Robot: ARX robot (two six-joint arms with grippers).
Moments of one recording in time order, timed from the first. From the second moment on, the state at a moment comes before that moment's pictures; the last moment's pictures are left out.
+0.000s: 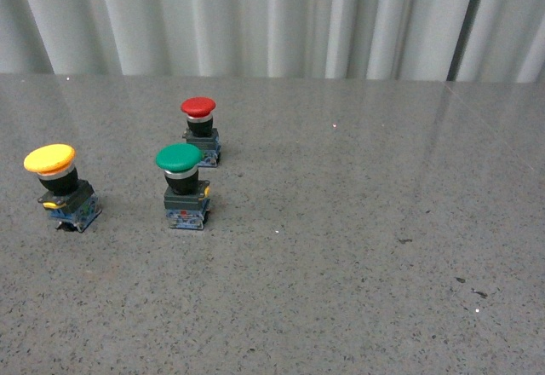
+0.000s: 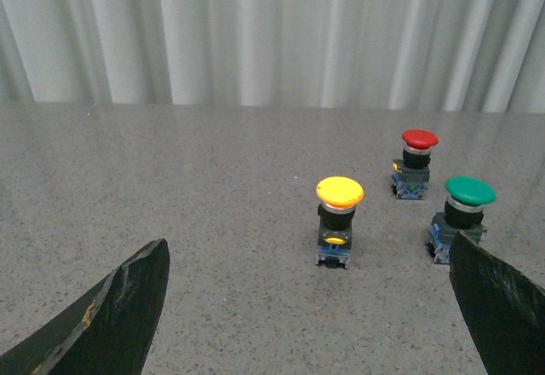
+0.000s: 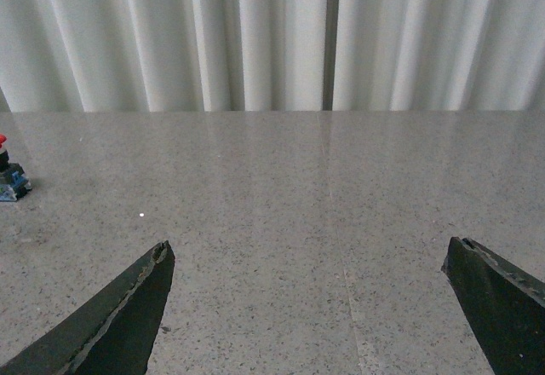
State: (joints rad) left arm 0.00 0.01 0.01 0.00 0.00 0.00; right arm 0.00 0.00 0.01 0.00 0.00 0.01
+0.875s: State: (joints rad) left arm 0.00 0.01 0.01 0.00 0.00 0.00; right arm 0.00 0.00 0.01 0.00 0.00 0.01
